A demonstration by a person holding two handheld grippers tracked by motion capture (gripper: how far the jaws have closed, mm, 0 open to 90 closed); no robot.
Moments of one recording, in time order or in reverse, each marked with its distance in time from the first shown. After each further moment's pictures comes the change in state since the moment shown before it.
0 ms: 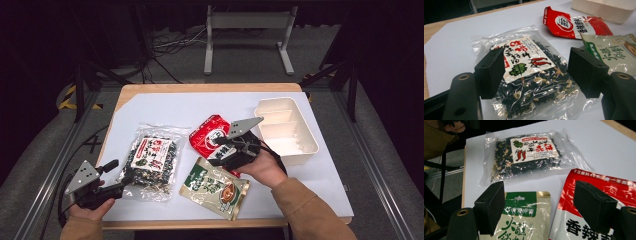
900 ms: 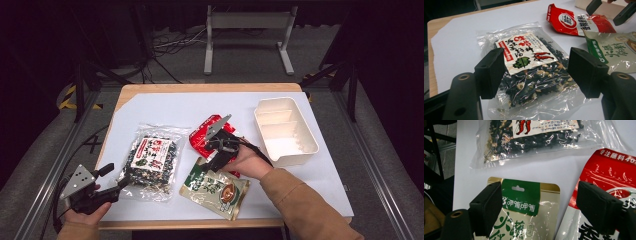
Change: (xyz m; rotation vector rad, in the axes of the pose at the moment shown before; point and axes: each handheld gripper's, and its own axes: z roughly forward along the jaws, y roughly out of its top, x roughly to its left) left arm 0.001 -0.005 -0.007 0.005 0.020 -0.012; right arm -0.017 0.005 0.060 0.244 0.108 -0.007
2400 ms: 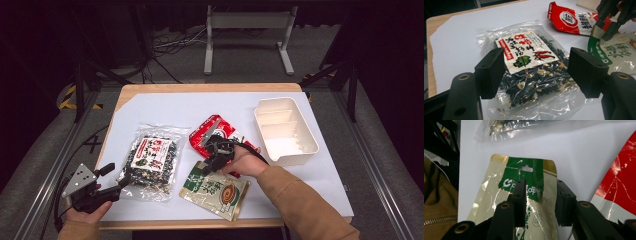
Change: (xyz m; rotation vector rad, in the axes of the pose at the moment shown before) left arm 0.001 0.000 0.003 0.014 0.004 -0.005; right arm -0.010 -0.008 0.030 0.171 0.162 -0.004
